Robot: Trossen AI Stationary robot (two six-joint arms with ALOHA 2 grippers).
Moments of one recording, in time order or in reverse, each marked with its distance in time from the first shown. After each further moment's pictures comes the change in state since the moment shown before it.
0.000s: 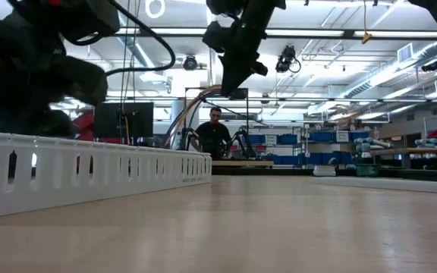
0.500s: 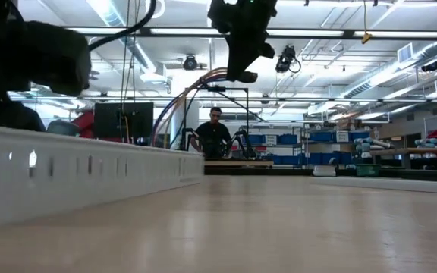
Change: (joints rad) left arm -0.294 0.193 0.064 0.403 -0.188 -0.391; right arm 0.112 -0.055 0.000 -0.076 0.057 0.043
